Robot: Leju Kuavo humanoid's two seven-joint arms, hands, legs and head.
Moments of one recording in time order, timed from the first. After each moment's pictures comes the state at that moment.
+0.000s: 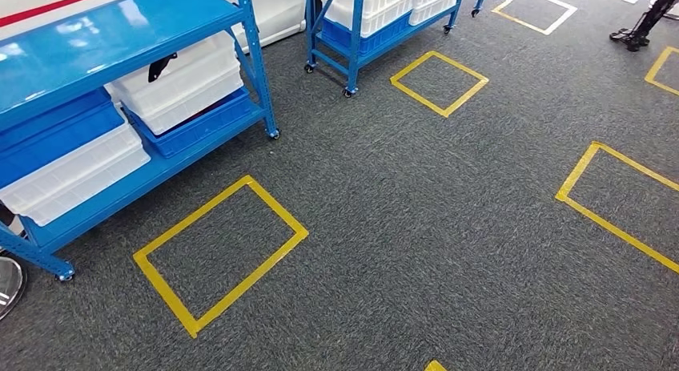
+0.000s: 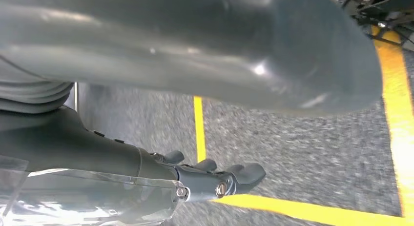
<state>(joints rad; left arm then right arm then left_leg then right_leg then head) -0.06 -0.08 0.91 -0.21 -0.74 0.16 -0.29 -0.03 0.02 -0.20 -0.19 0.69 -0.10 0.04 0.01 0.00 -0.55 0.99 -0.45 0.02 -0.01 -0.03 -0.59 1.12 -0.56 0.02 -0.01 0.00</state>
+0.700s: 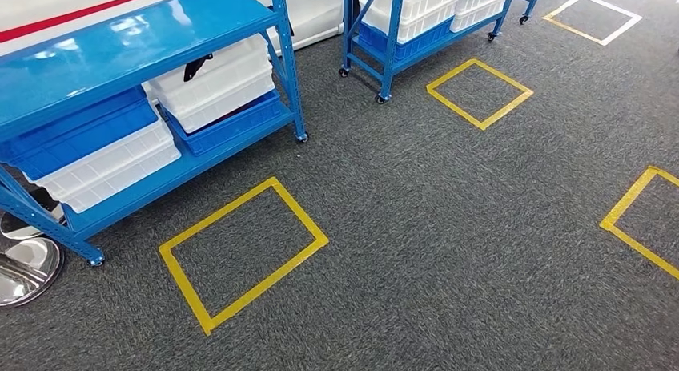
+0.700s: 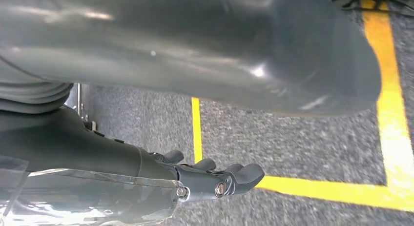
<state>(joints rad) -0.04 -0.09 0.91 -0.21 -0.73 0.13 -0.37 -0.01 0.02 -0.25 -0.18 0.66 -0.13 0.05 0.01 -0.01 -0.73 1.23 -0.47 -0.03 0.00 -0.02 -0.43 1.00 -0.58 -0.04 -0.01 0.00</state>
